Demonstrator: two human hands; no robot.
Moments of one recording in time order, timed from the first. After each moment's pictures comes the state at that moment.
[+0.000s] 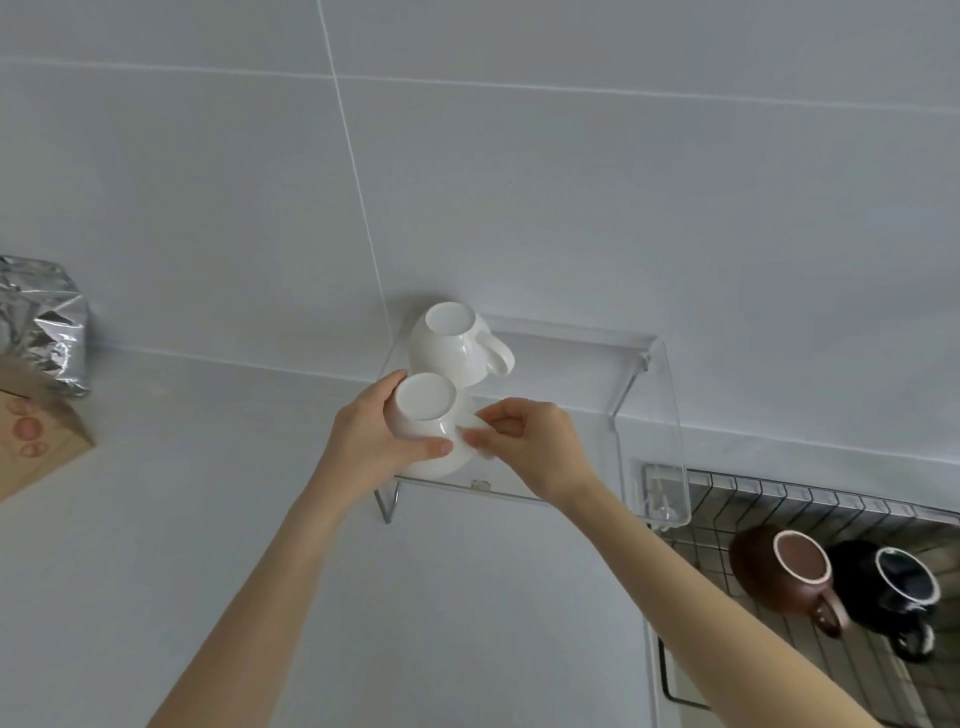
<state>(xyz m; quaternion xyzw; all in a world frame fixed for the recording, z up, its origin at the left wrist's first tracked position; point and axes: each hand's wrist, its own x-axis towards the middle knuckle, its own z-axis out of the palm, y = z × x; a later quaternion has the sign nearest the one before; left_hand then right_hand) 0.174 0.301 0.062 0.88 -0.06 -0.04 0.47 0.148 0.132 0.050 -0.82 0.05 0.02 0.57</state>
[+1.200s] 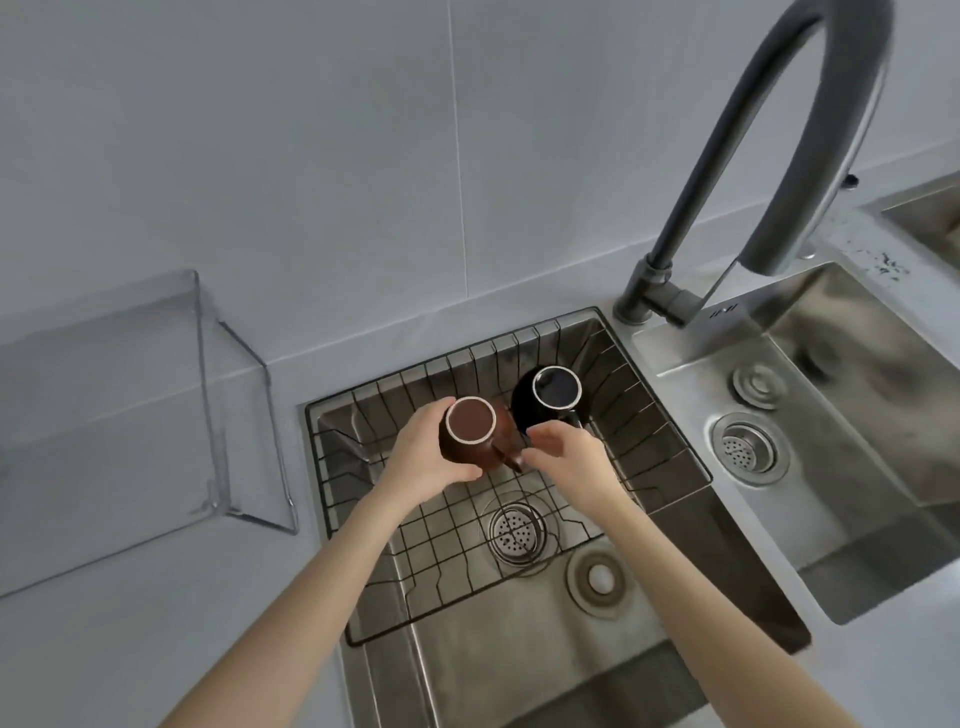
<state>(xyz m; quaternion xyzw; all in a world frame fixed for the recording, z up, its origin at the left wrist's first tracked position) 0.072 -0.065 -0.073 0.85 -0.28 -0.30 0.32 -0.053 -0.192 -0.073 -0.76 0.39 0.01 0.51</state>
